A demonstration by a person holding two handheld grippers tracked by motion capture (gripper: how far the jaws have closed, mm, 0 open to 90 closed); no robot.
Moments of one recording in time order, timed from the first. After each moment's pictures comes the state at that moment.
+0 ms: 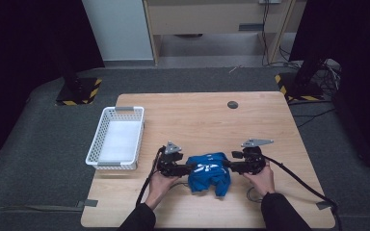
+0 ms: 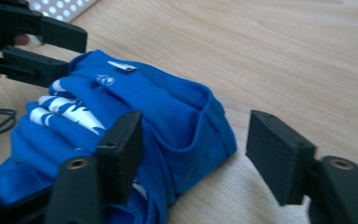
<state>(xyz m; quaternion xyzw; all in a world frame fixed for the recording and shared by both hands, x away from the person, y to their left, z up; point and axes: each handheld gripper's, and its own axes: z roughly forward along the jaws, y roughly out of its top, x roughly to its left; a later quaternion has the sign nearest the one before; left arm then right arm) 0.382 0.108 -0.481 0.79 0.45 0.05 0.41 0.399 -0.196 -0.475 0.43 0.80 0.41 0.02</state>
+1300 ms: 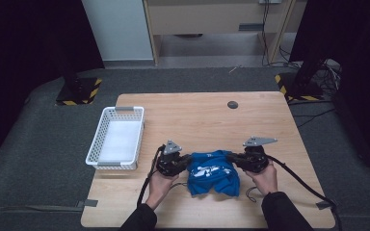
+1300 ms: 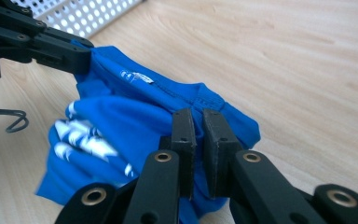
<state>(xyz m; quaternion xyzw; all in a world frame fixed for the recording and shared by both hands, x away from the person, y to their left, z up) 0.370 0.108 -0.446 0.79 0.42 0.07 0.44 0.387 -0.195 -0.442 0.41 0.80 0.43 0.04</state>
